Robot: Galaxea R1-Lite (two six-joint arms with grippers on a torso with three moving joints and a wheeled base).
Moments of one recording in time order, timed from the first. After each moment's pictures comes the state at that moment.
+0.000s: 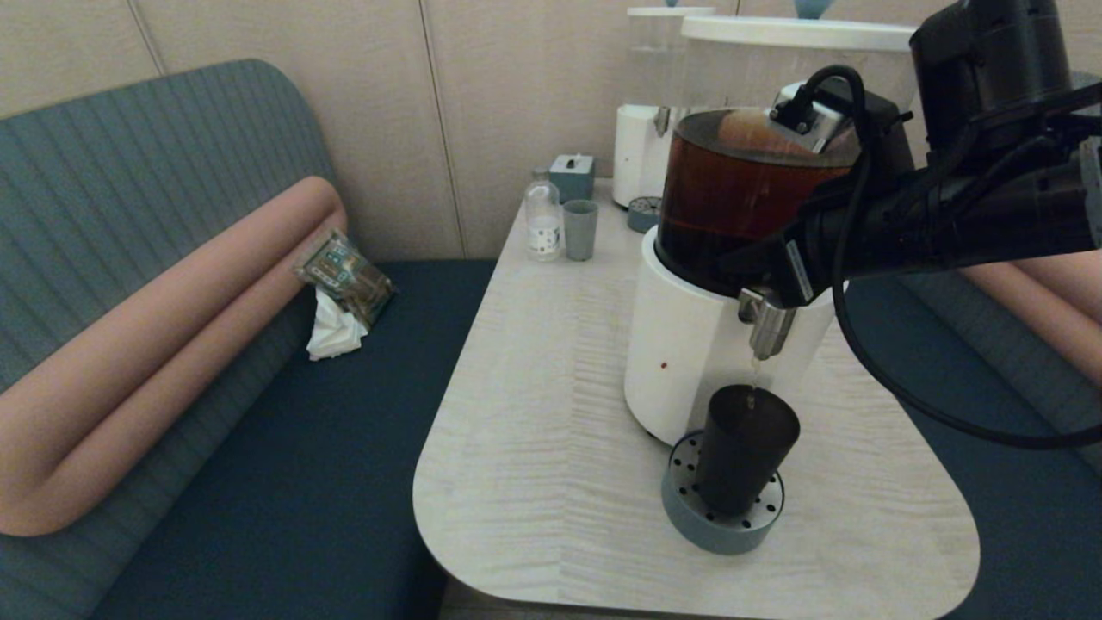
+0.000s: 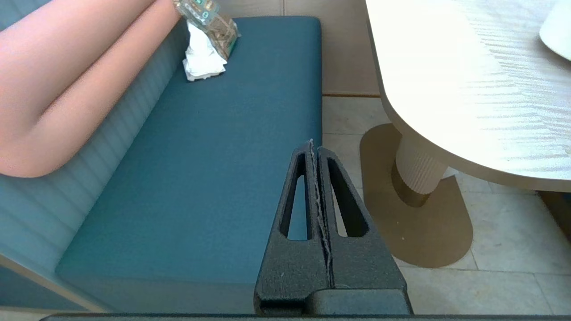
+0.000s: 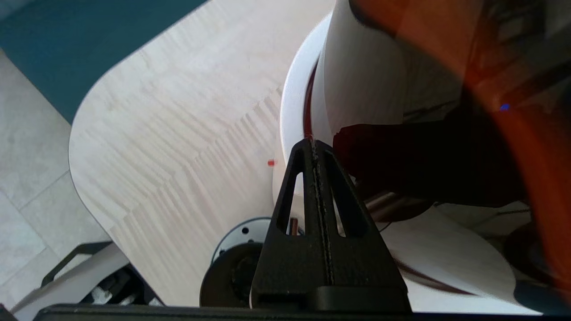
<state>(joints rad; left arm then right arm) 0.01 0.00 0.00 0.00 0.00 0.00 0.43 1.71 -1.62 0.37 0.11 -0.20</state>
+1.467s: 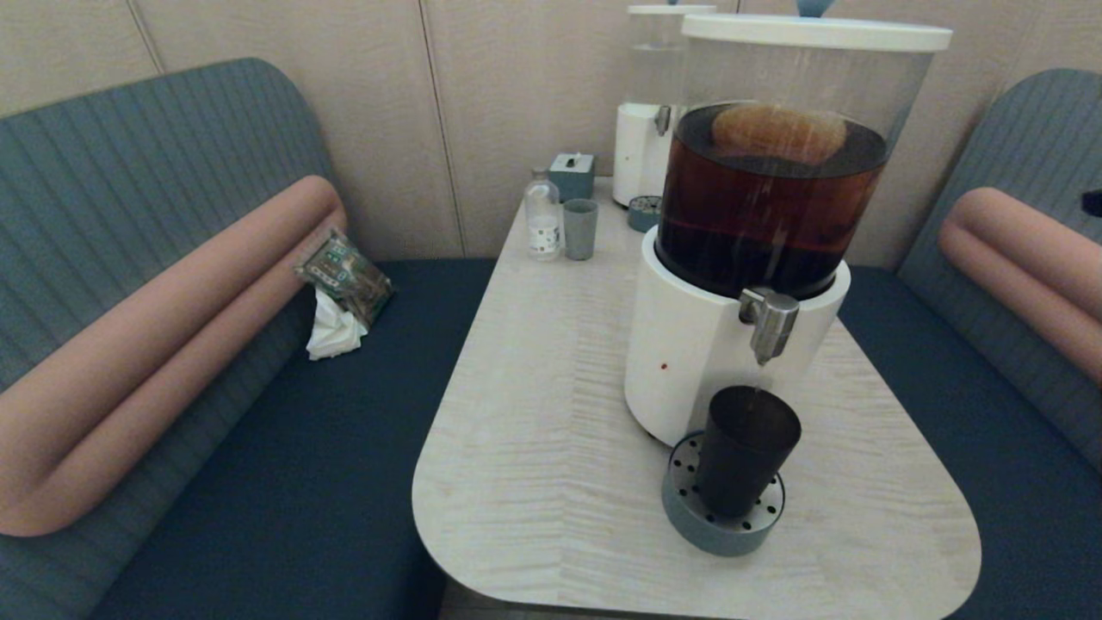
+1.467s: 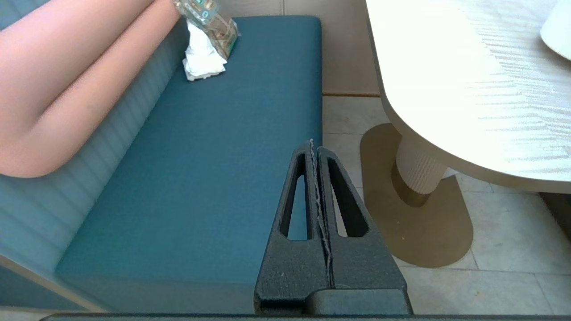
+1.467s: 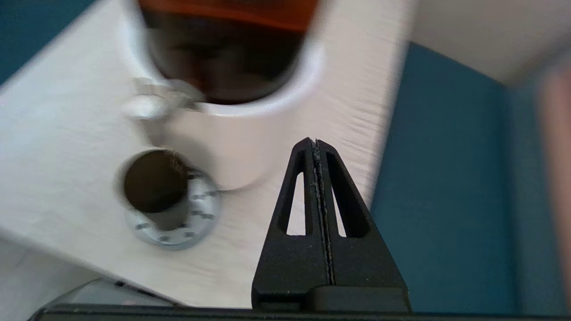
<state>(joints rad) 0.01 0.00 0.00 0.00 0.00 0.00 0.42 1.16 -1.39 0.50 -0.30 -0.12</state>
